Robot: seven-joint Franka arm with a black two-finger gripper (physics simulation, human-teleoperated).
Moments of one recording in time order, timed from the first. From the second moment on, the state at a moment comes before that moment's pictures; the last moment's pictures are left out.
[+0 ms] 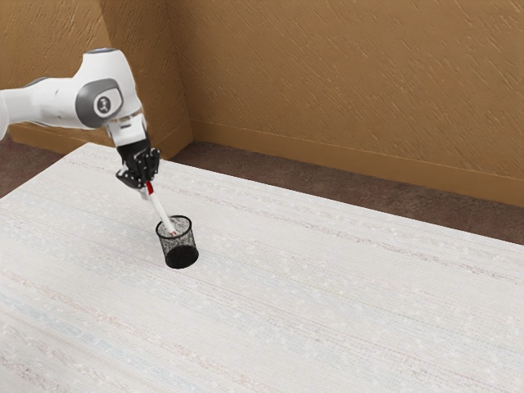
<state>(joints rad) 0.85 0.53 -0.75 -1.56 0.29 1.91 1.58</state>
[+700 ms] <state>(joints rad) 1.04 0.66 -0.71 -1.48 -0.09 1.81 1.72</state>
